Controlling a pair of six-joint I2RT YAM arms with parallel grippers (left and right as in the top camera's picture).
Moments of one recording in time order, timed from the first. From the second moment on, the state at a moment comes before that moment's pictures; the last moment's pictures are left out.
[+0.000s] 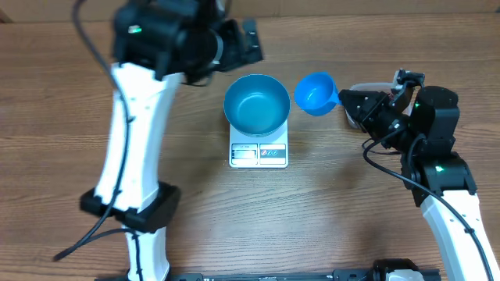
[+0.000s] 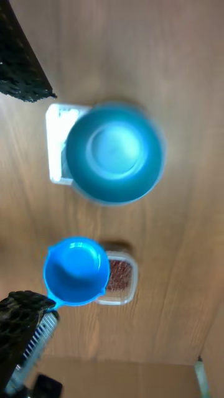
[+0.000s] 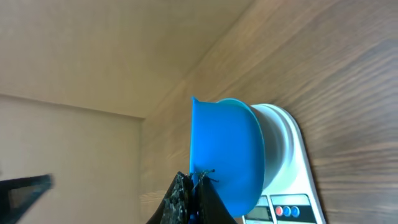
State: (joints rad) left arm -0.36 2.07 2.79 -1.69 0.21 -0.58; right arm 0.02 1.13 0.91 -0.27 -0.55 0.89
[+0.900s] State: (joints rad) left arm -0.40 2.00 2.42 -1.68 0.20 0.06; right arm -0.01 1.13 1.34 -0.83 -0.22 0.66
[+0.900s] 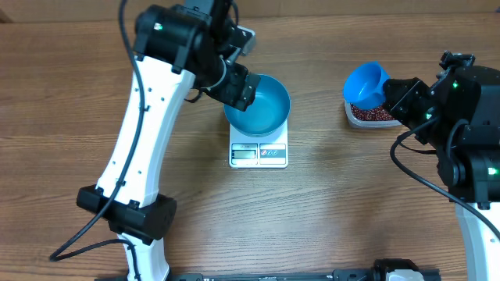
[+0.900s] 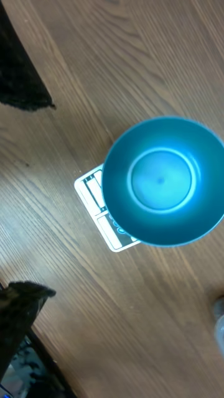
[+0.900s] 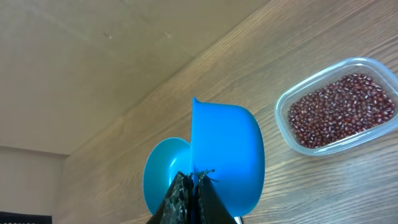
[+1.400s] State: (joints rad) left arm -0.44 2.00 2.36 -1.57 0.14 0.08; right arm -0.01 1.13 1.34 -0.93 -0.12 0.59
